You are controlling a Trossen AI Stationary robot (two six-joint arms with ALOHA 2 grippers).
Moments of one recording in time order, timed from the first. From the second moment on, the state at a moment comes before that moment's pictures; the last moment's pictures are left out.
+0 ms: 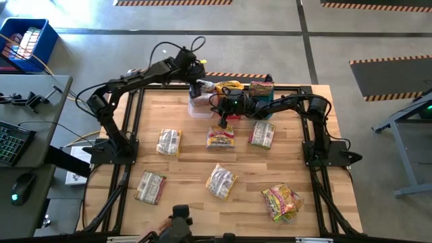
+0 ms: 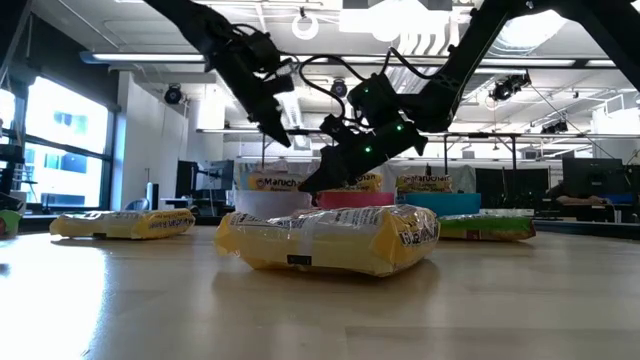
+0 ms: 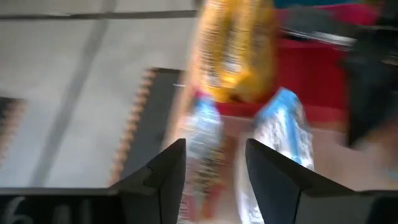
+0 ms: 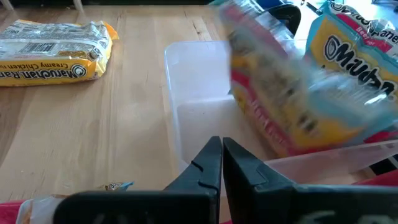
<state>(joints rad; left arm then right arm) 0.72 1.73 1.40 -0.50 0.13 0.57 -0.42 2.02 1.06 0.50 -0.18 -0.19</state>
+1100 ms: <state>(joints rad) 0.47 1.73 1.18 -0.51 0.01 0.52 -0.42 2.02 1.06 0.49 -0.18 -0.19</state>
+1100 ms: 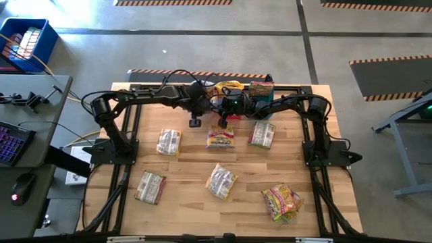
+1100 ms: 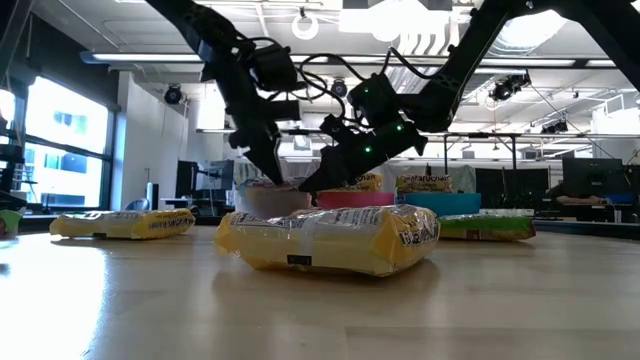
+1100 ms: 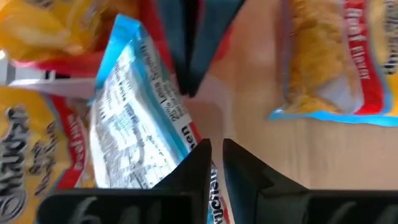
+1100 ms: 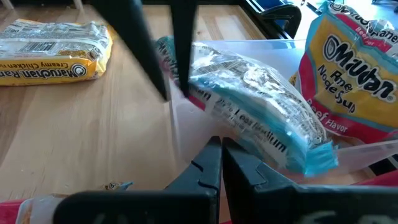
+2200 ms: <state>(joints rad) 0.69 1.72 1.18 -0.26 -0.18 0.55 -0.40 2.02 1.06 0.49 -0.18 -0.18</state>
